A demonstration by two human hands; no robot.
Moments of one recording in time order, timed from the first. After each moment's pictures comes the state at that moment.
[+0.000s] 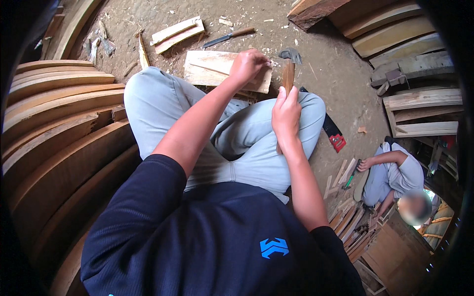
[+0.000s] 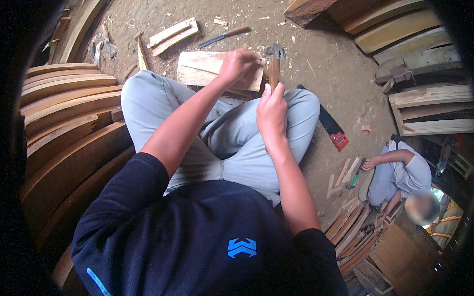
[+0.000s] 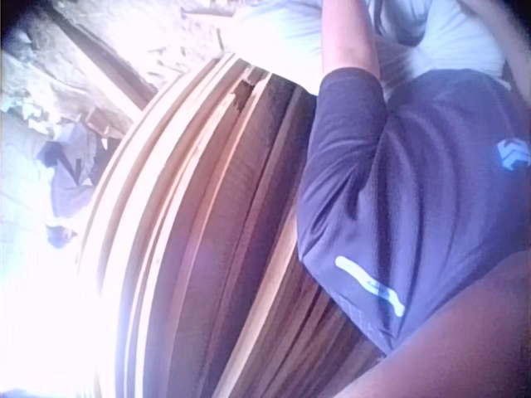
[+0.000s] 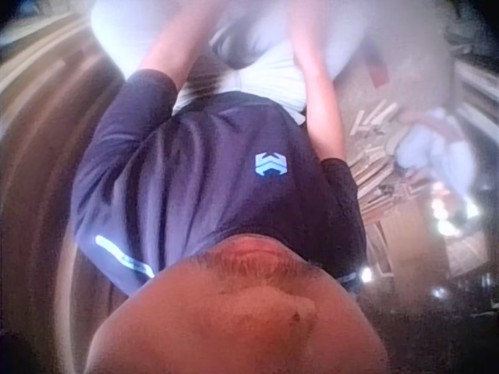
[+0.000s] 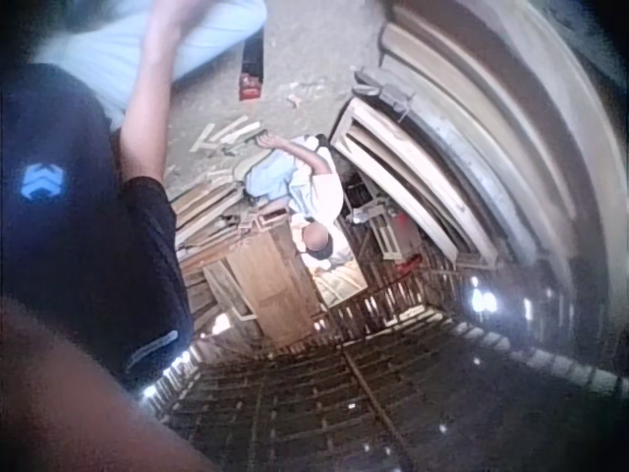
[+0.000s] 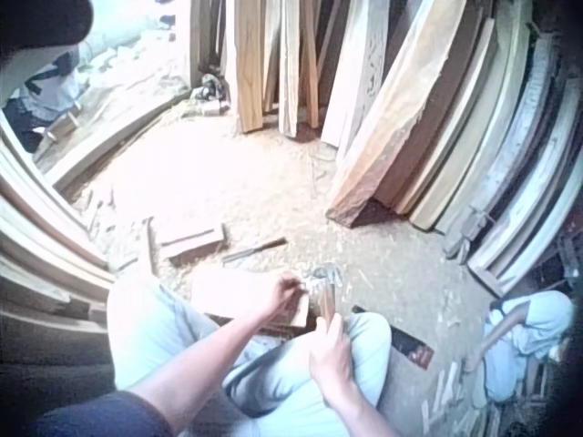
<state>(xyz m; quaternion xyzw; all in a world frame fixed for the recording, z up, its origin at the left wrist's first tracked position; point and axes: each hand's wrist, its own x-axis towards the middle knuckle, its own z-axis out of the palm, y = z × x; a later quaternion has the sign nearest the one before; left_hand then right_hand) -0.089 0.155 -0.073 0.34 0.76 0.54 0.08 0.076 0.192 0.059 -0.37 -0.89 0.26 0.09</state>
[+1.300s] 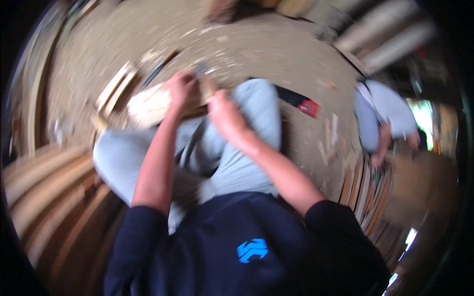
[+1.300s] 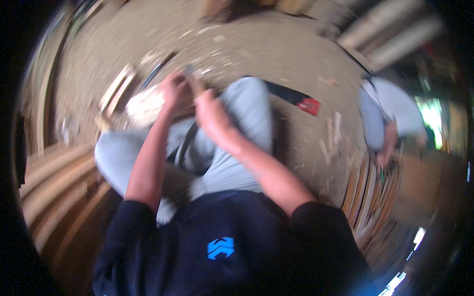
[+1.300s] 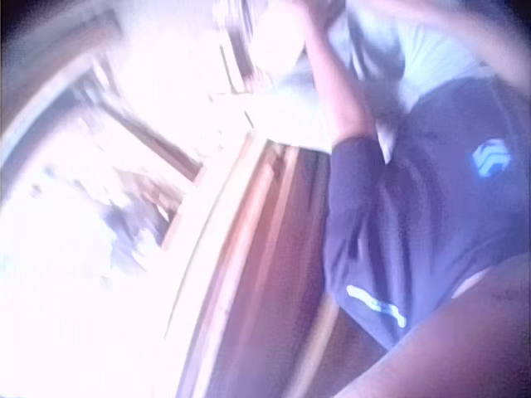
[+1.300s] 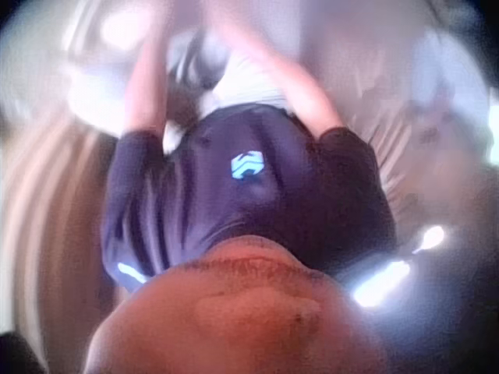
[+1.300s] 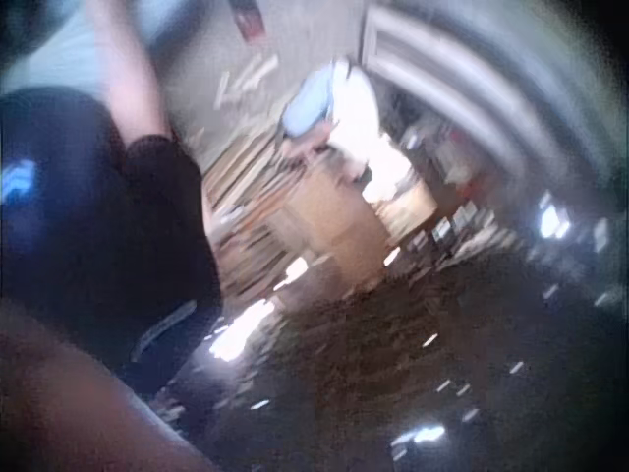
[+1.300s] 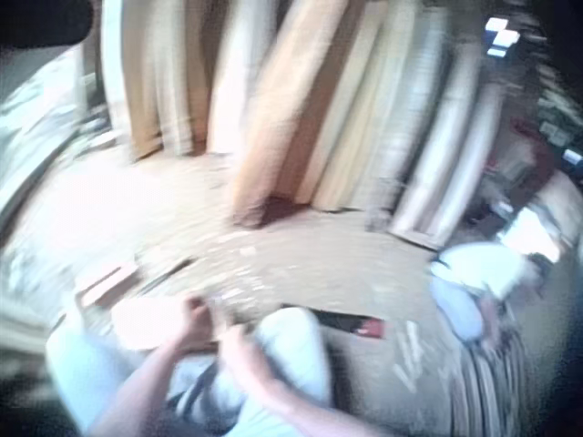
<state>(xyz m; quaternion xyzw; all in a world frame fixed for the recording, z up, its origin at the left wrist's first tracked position) -0.094 0.167 -0.078 0.35 0.81 0.46 0.13 0.080 0.201 0.047 -0.41 -0.85 0.34 0.02</state>
